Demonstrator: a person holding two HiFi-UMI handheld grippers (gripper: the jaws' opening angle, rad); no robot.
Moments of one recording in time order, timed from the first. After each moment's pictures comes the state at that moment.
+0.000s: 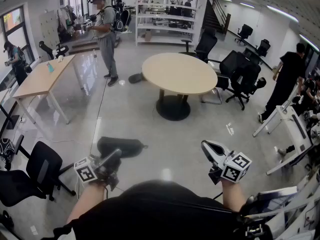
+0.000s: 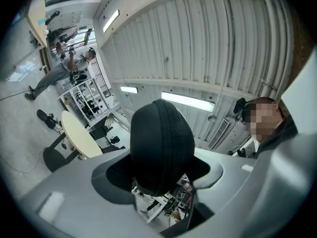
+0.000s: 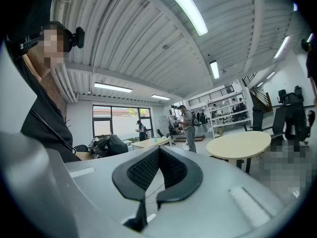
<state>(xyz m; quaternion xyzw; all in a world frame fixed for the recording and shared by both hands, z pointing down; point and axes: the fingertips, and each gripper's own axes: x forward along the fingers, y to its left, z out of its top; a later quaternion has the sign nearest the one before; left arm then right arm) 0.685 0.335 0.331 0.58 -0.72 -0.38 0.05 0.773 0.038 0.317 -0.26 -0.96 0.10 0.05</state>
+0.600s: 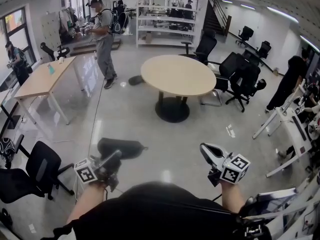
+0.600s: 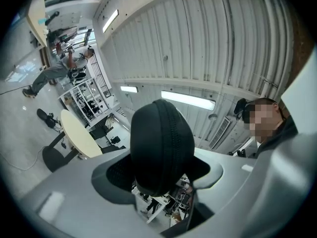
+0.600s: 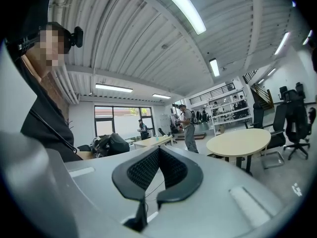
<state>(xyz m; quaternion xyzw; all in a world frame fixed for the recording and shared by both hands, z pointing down) 0.705 0.307 0.327 0.58 -0.72 -0.38 0.05 0.791 0.013 0.322 -0.27 -0.95 0.11 0.06</state>
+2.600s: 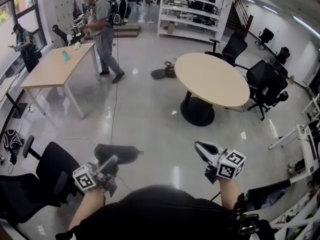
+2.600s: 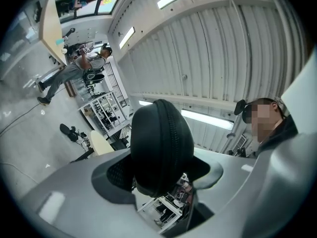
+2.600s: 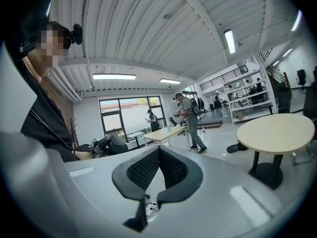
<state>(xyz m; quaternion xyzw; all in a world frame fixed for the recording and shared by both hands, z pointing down) 0.471 0.582 0.383 0.49 -0.76 -0.42 0.06 0.500 0.278 0.362 -0.34 -0.92 0.11 0.13</state>
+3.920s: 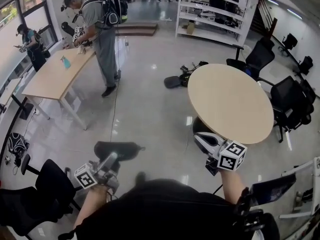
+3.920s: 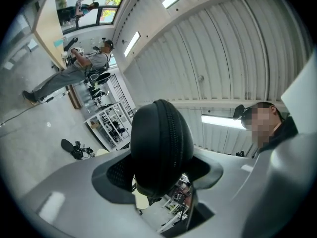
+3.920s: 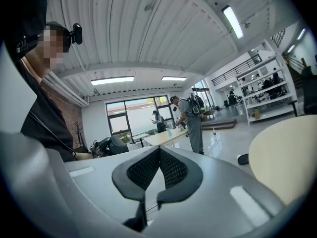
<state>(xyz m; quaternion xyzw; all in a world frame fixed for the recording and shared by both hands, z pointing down) 0.140 0.469 0.393 0.43 -0.80 -0.42 0.03 0.113 0.167 0.379 -0.43 -0.89 0.11 0.12</state>
